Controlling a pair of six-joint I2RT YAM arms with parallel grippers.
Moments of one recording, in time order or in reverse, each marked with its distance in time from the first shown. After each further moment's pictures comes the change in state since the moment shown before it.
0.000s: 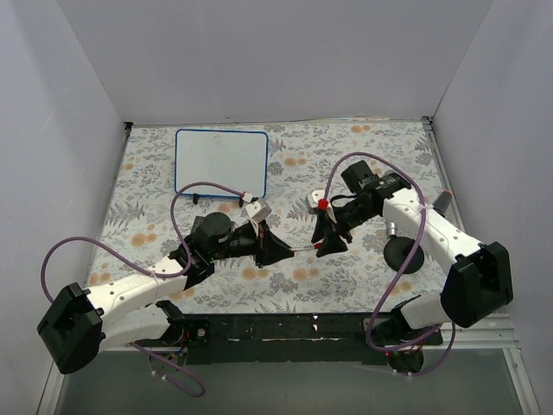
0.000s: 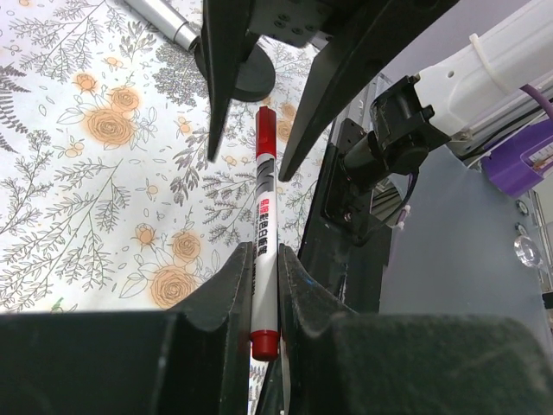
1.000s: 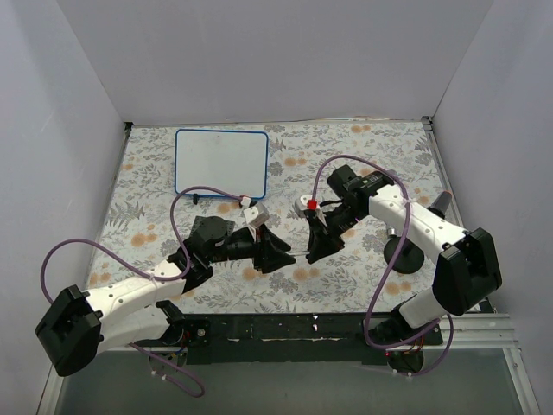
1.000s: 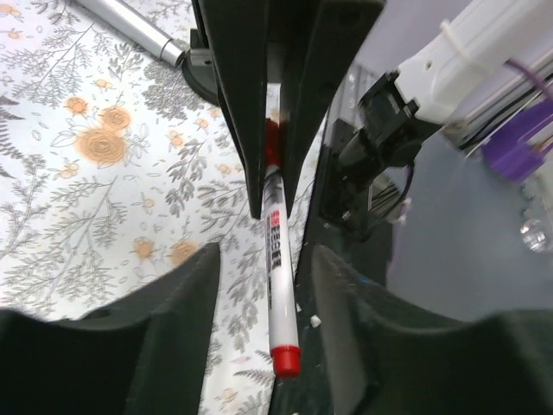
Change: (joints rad) left arm -0.003 -0.022 -0.032 0.052 0.026 0.065; right arm 0.085 0.099 0.048 -0.089 -0.079 0.040
